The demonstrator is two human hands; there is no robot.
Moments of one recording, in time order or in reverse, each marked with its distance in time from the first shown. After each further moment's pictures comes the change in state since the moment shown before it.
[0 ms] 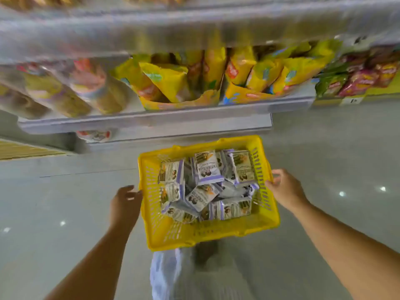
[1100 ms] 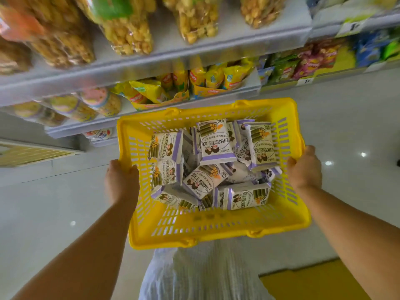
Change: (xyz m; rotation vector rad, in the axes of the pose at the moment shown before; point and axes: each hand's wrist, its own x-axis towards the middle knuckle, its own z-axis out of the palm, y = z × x) left_hand -0.110 0.105 -0.071 0.221 0.192 0.166; right_hand -0.140 0.019 -0.141 0.020 0.416 0.144
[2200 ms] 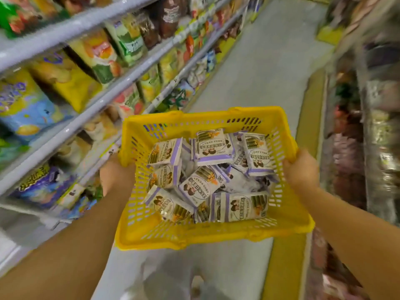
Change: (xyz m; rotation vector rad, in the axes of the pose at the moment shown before) left_hand -0.378 0.581 0.151 0.033 -0.277 1.030; right_hand 0.072 0.415 -0.417 0.312 0.560 0.728
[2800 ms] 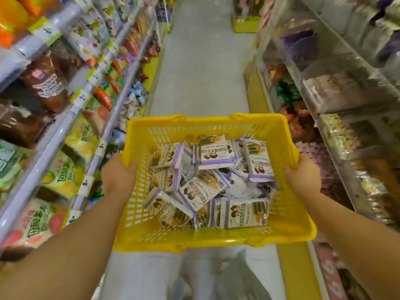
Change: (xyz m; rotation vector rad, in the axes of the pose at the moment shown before) left_hand 0.206 0.330 0.218 -0.044 -0.217 0.470; right_hand 0.271 0.021 -0.003 0.049 0.148 0.388
